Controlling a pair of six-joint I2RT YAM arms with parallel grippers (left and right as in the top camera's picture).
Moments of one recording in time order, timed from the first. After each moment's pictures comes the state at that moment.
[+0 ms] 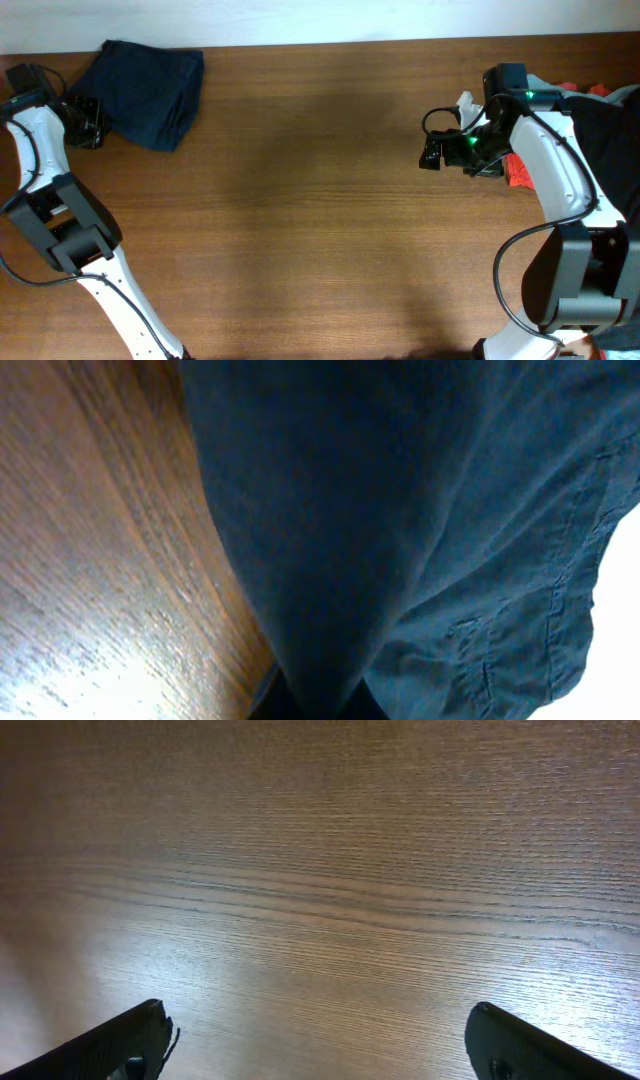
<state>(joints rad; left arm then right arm) 0.48 2.58 2.33 -0.93 0.38 -0.87 -0.06 1.83 1.52 -1.13 -0.31 0.02</state>
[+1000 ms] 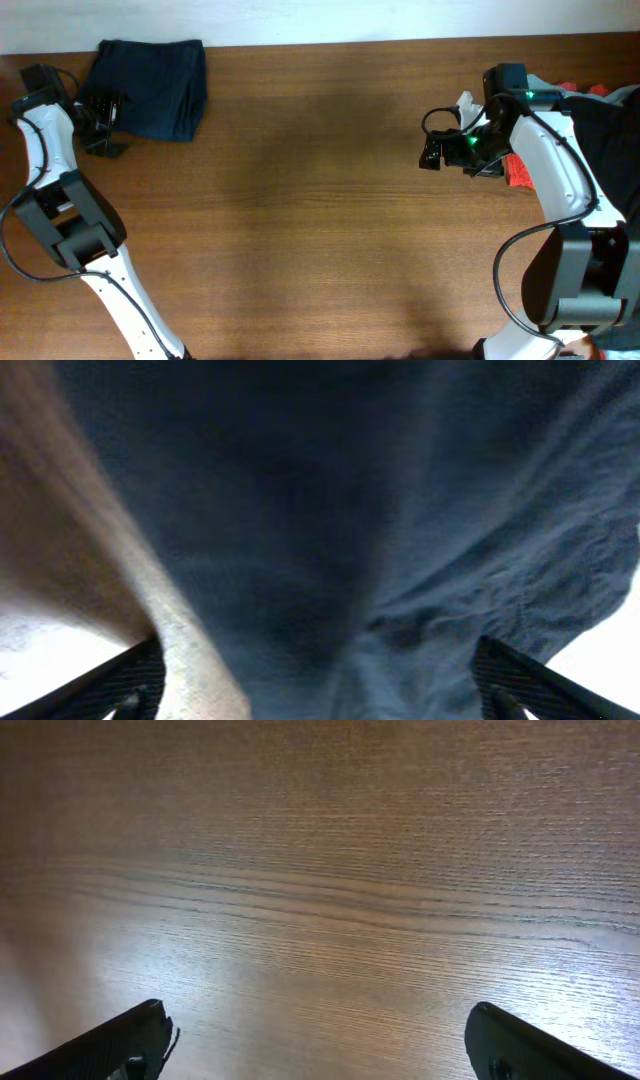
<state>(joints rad) 0.45 2.60 2.33 -0.99 0.48 -0.85 -0.06 1.83 1.52 -1.13 -0.31 0.02</state>
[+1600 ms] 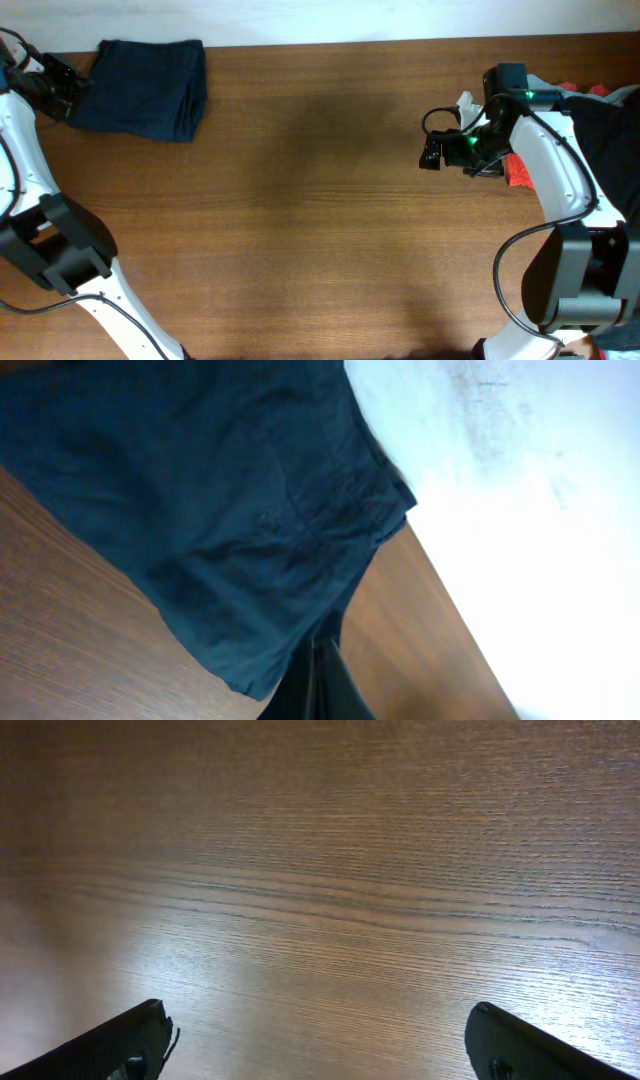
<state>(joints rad) 0.48 2.35 2.36 -1.00 0.52 -0.58 -0.06 1.83 1.52 -1.13 -0.31 0.02</state>
